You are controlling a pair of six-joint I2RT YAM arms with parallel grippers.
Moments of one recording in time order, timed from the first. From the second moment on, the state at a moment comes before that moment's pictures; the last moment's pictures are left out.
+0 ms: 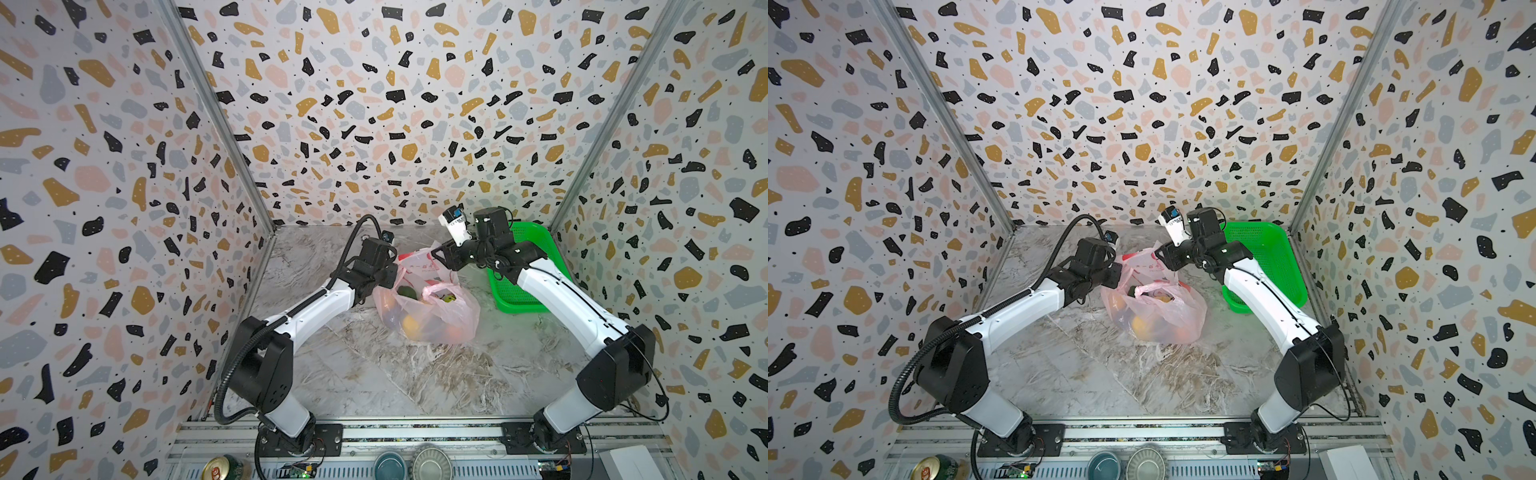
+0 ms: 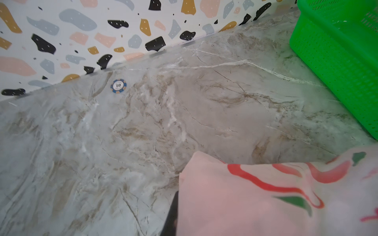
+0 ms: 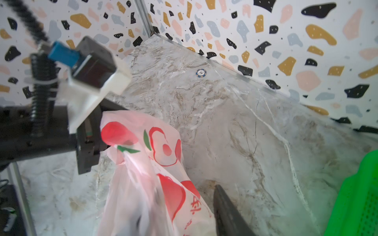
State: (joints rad) left arm -0.52 1.60 1.23 -0.34 -0.14 -0.08; right arm 0.49 1.61 1.59 -0.58 -0.33 -0.05
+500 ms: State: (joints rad) left arm -0.55 1.50 1.23 -0.42 -0.08 -0.12; right arm 0.62 1.66 2.10 -1.01 -0.54 -0.02
